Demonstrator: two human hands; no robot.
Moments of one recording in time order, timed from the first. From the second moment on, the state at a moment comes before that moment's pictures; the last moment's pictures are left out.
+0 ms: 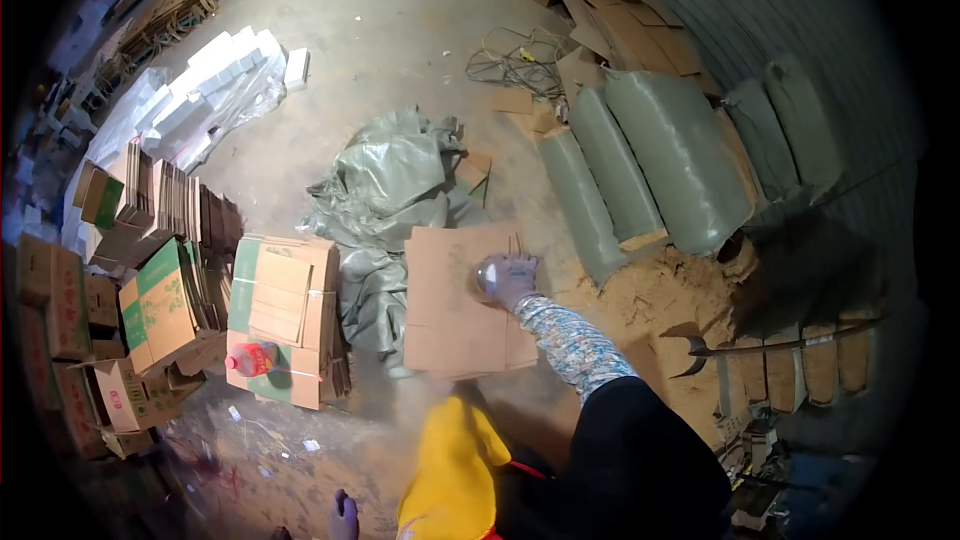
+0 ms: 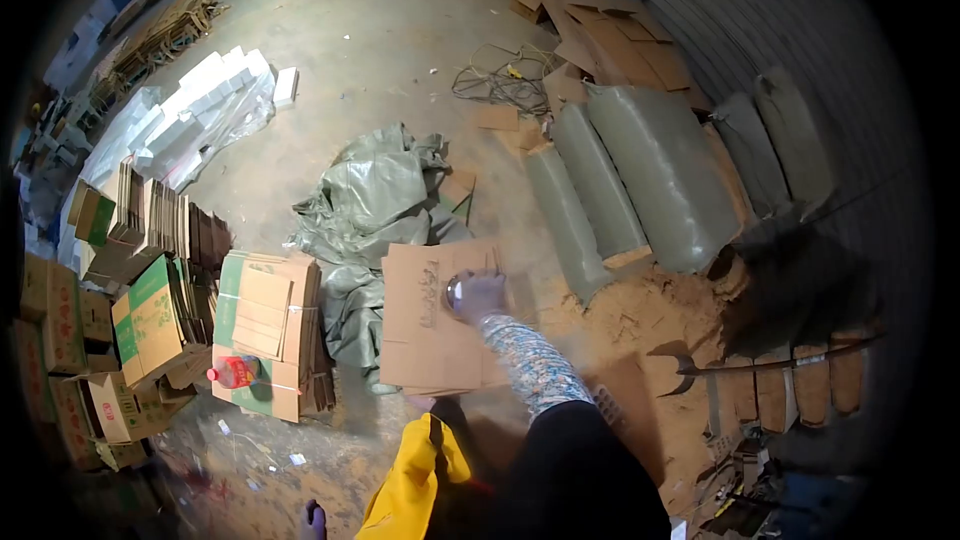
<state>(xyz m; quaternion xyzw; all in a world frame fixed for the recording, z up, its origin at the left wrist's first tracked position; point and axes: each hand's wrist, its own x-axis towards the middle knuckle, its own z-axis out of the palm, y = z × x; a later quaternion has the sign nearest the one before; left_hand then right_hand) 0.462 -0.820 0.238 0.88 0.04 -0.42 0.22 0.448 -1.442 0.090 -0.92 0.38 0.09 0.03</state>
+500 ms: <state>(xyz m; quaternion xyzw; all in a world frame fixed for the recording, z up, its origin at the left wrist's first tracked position) 0.446 -0.845 0.201 0.87 0.10 -0.38 0.30 0.349 -1.478 0.022 -0.52 0.50 -0.14 0.67</state>
